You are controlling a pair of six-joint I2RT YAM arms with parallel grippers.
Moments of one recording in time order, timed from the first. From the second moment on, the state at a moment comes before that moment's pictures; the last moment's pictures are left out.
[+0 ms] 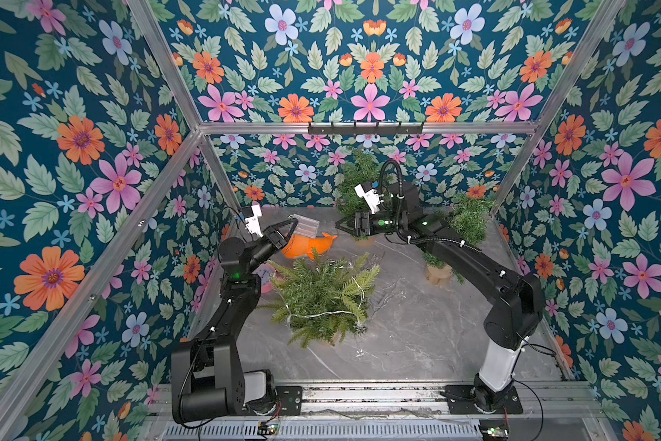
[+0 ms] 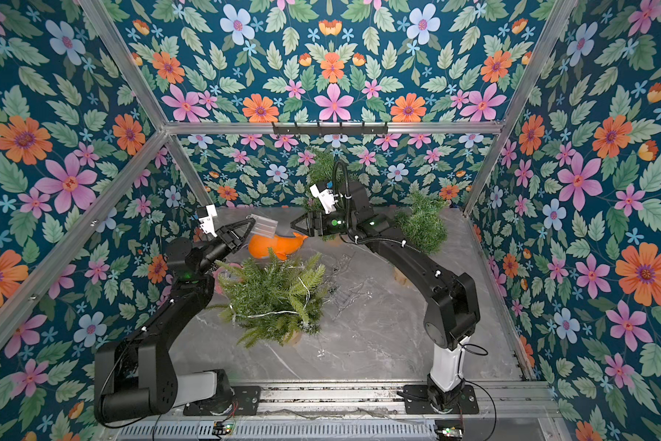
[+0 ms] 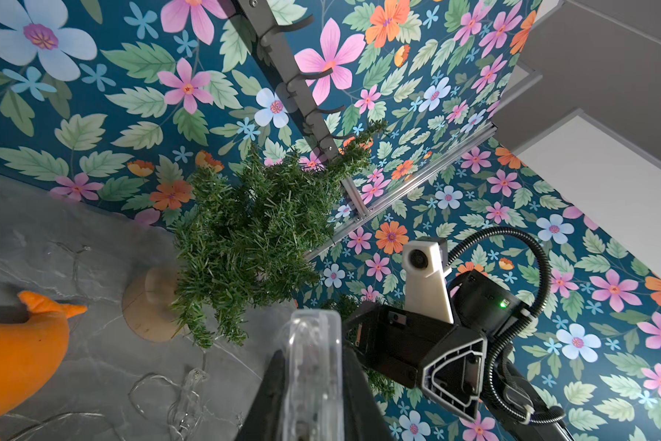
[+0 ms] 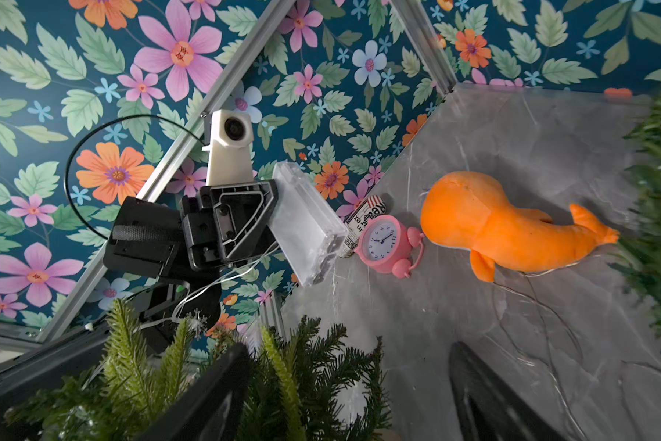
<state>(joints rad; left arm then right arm) 0.06 1.31 0.74 0.83 0.83 -1.15 0.60 1.85 1.76 -0.28 -0.71 0.46</state>
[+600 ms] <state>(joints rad) 0.00 1.35 0.76 0.90 0.90 -1.20 0.65 1.95 1.87 -0.25 -0.78 0.40</state>
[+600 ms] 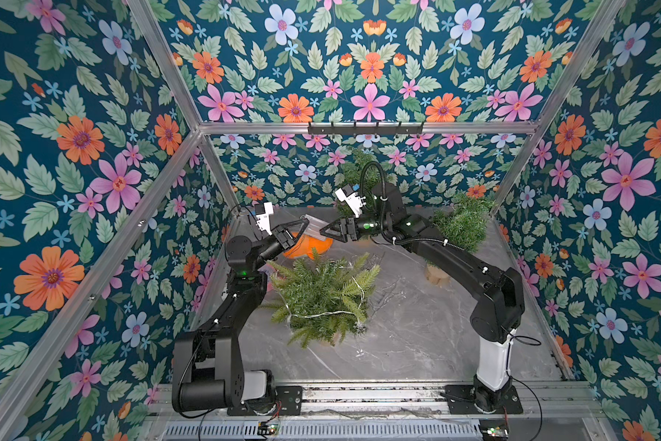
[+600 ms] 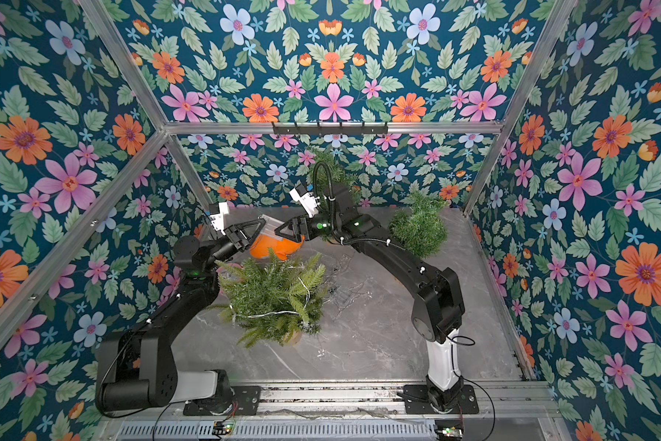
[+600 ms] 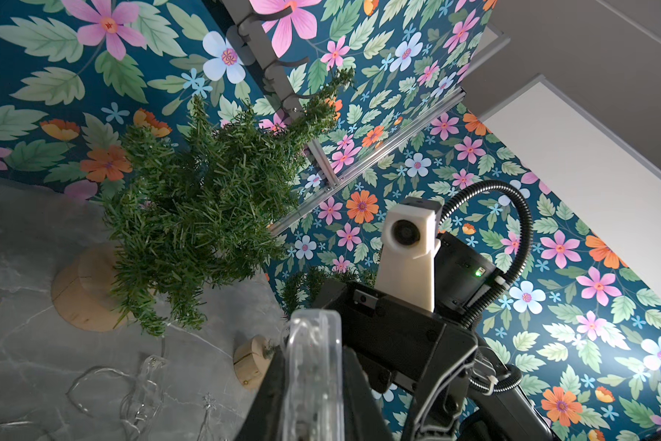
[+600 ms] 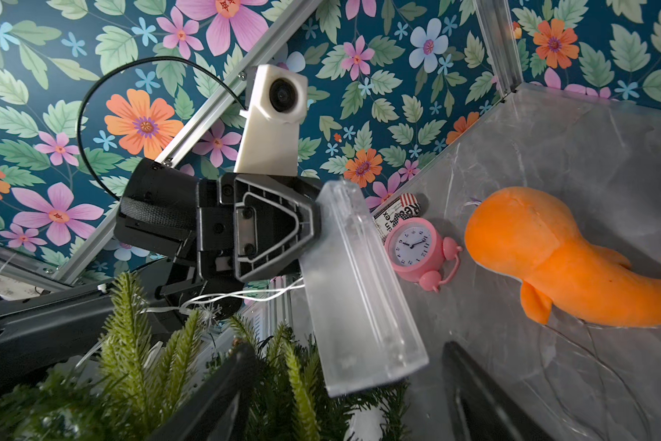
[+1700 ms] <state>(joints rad) -0.02 1.38 0.81 1.00 0.99 -1.20 0.65 1.90 1.82 -0.20 -0.82 0.48</state>
